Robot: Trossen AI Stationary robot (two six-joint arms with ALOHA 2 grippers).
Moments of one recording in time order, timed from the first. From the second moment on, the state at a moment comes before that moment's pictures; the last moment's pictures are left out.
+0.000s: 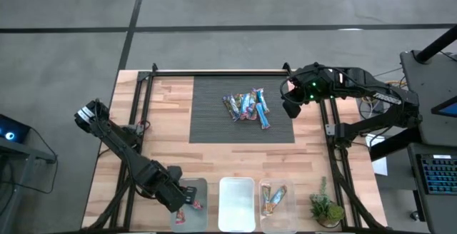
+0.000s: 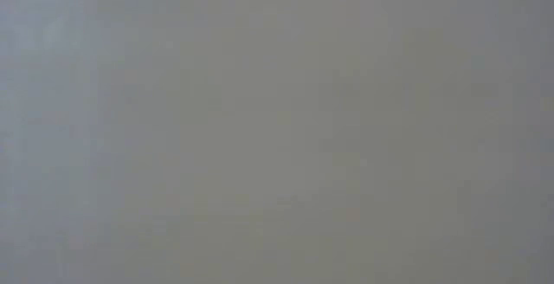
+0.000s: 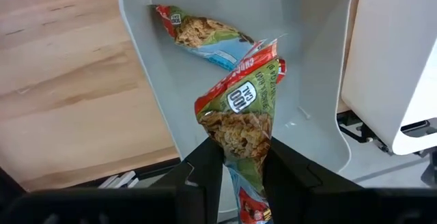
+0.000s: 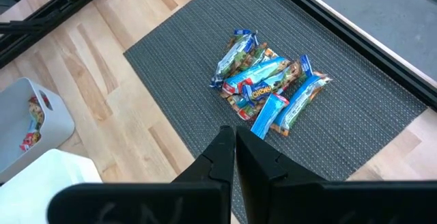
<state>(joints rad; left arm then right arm) -0.73 1.54 1.23 -0.86 0.07 -2.15 -0.18 1.18 1.45 -1.12 0.13 0.52</state>
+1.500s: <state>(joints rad) -0.73 1.60 1.23 -0.72 0.14 -2.02 -0.18 1.18 1.45 -1.12 0.13 0.52</state>
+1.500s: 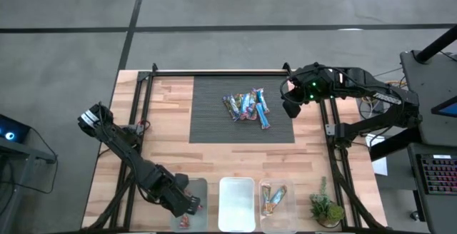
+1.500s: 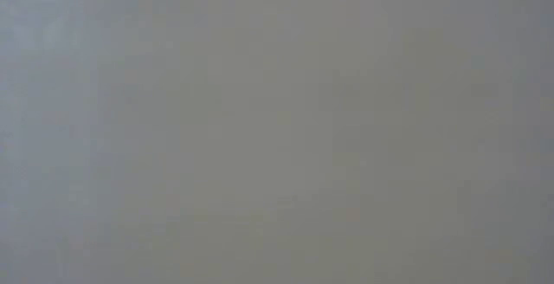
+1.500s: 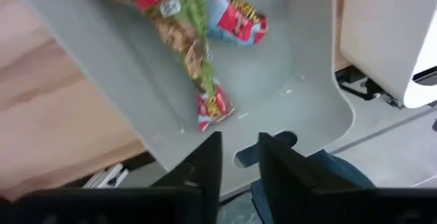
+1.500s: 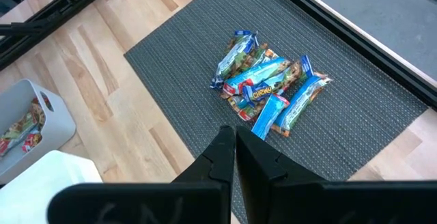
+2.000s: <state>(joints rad) -0.68 1.53 1.23 -0.72 -0.11 -1.78 -0.18 1.18 1.45 -1.12 0.13 0.52</state>
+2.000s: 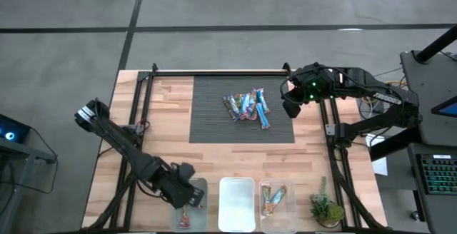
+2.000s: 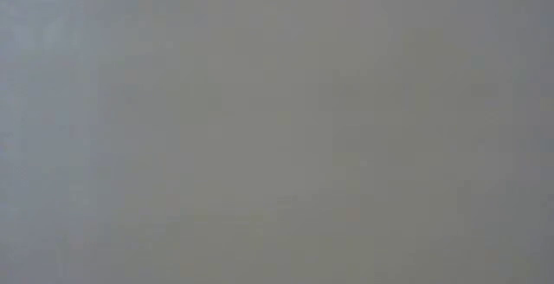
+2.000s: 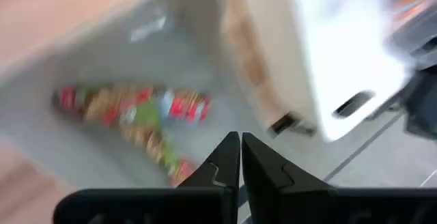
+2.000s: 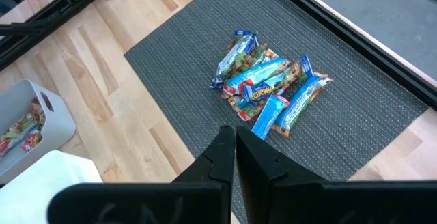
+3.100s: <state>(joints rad) -0.47 1.00 1.23 -0.71 -1.00 -0.51 -0.18 1.18 1.45 -1.09 0.13 0.64</state>
